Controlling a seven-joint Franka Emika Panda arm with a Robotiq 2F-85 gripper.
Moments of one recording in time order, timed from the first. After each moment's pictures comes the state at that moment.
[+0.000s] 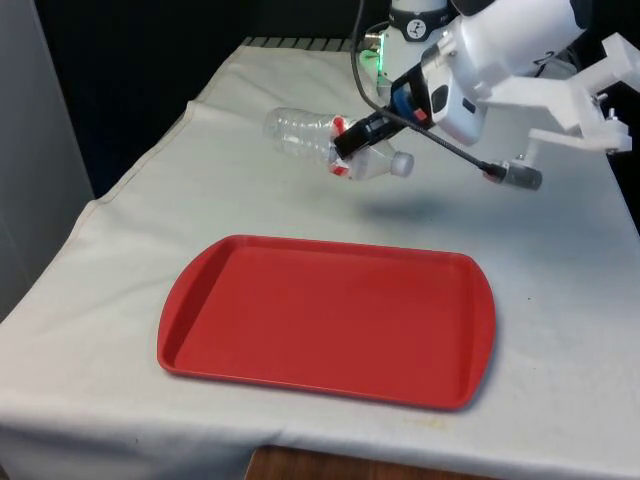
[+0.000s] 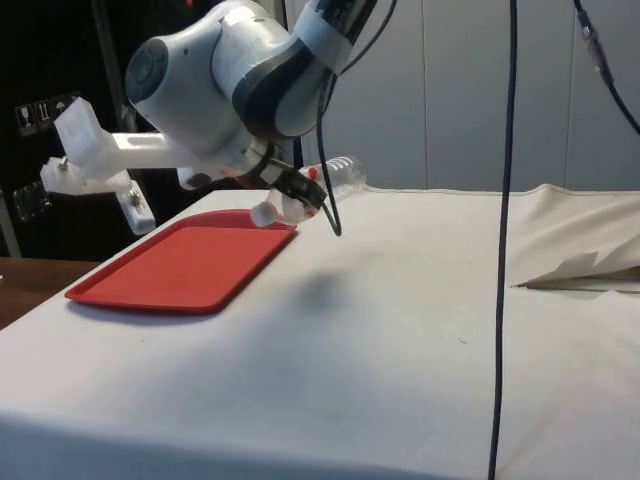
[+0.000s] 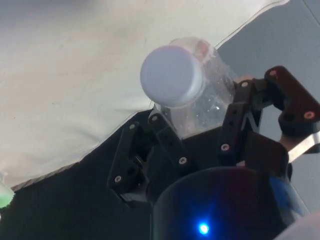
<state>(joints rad) 0.12 0.53 0.07 -1.87 -0.85 1.84 -0.40</state>
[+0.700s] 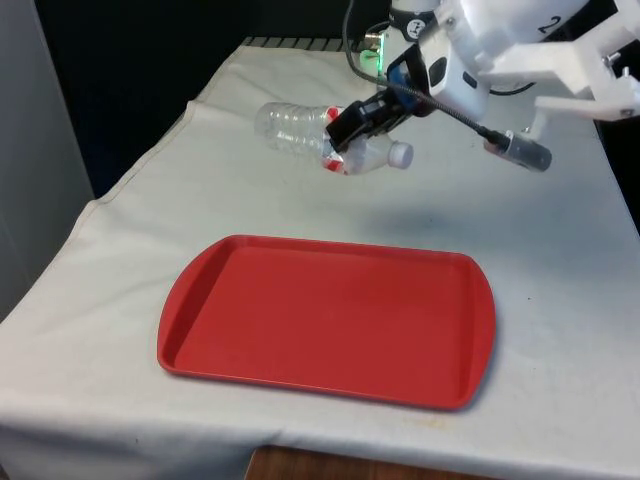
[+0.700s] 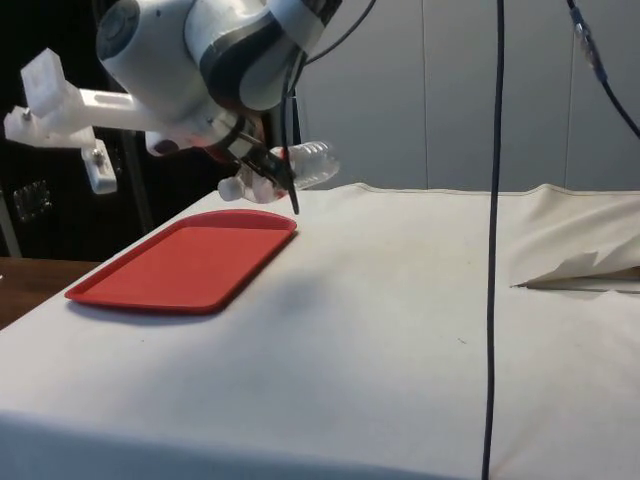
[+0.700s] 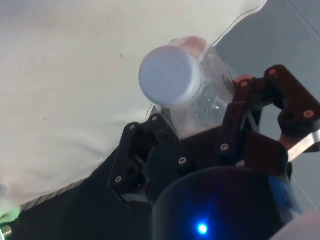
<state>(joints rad) 0.11 0.54 0.07 -1.76 -0.84 1.83 -0.41</state>
